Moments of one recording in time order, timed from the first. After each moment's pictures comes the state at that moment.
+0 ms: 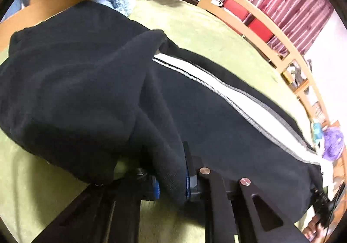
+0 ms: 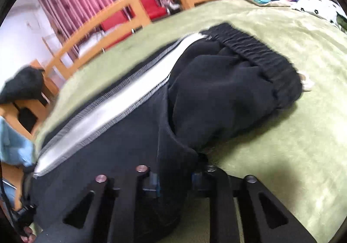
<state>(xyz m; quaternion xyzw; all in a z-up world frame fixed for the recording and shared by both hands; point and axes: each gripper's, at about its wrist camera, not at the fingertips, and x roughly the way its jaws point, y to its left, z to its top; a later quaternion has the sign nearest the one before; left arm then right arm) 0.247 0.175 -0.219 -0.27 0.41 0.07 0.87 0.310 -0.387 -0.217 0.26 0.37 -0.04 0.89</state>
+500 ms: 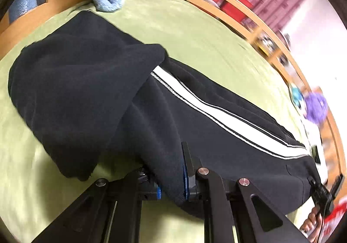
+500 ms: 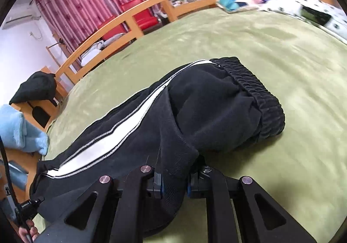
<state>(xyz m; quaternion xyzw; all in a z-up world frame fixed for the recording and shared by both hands) 0.088 0.124 -0.172 -0.23 0.45 -0.02 0.87 0.098 -0.443 -0.164 0.26 0.37 -0.06 0.89</state>
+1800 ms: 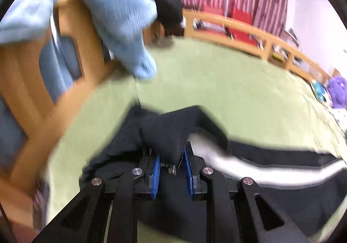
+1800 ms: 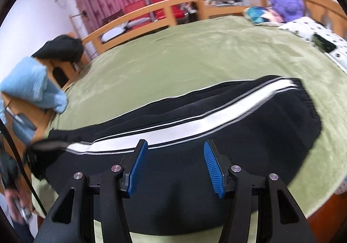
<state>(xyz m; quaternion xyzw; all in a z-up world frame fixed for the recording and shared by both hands) 0.098 0.218 -0.077 -0.06 0.33 0.10 0.94 0.034 -0.291 -0.101 0.16 0.40 0.01 0.90</state>
